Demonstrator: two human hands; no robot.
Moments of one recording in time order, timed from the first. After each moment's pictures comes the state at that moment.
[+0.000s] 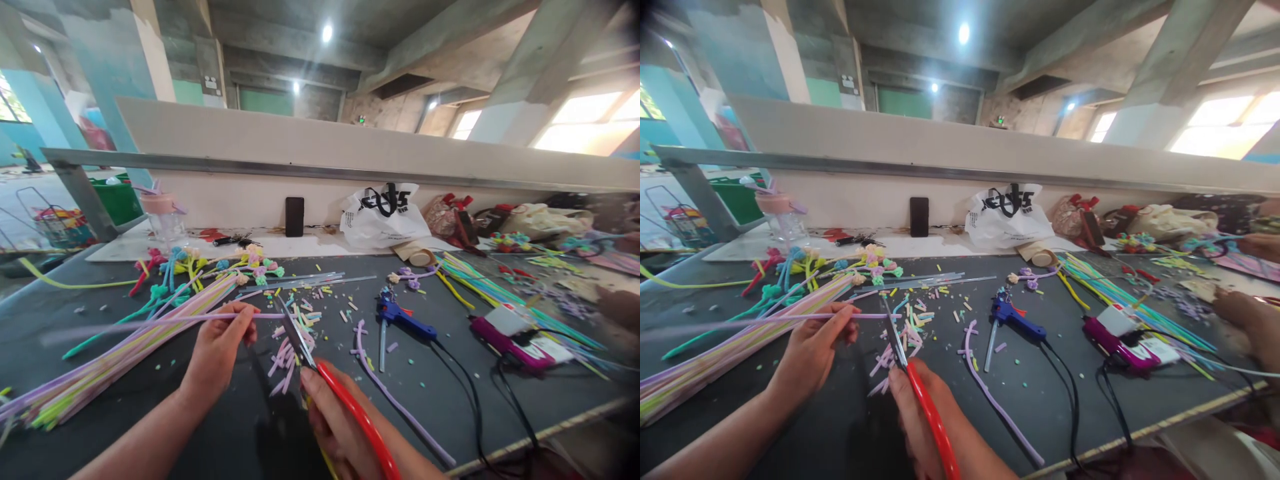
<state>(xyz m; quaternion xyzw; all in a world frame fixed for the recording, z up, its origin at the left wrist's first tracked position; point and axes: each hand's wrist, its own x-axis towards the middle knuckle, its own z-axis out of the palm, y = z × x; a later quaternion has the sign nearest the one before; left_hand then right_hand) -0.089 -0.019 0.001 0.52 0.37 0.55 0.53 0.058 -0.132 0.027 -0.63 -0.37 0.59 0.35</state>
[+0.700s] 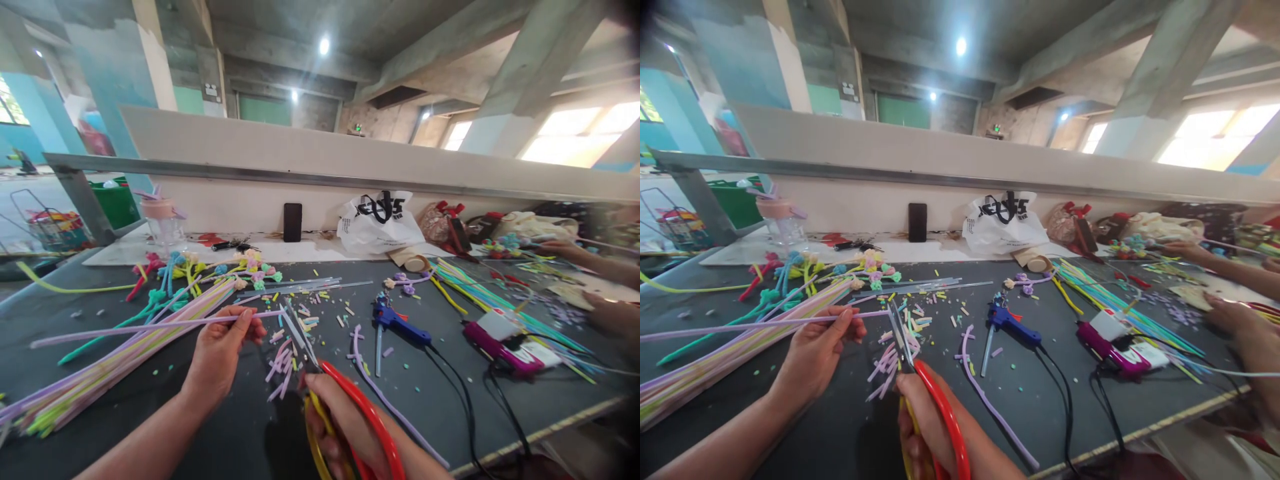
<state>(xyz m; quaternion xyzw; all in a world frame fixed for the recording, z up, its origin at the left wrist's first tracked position) -0.082 -0.019 0.003 0.43 0.34 0.59 0.60 0.064 -0.131 0.033 -0.63 -0.29 0.65 0.31</state>
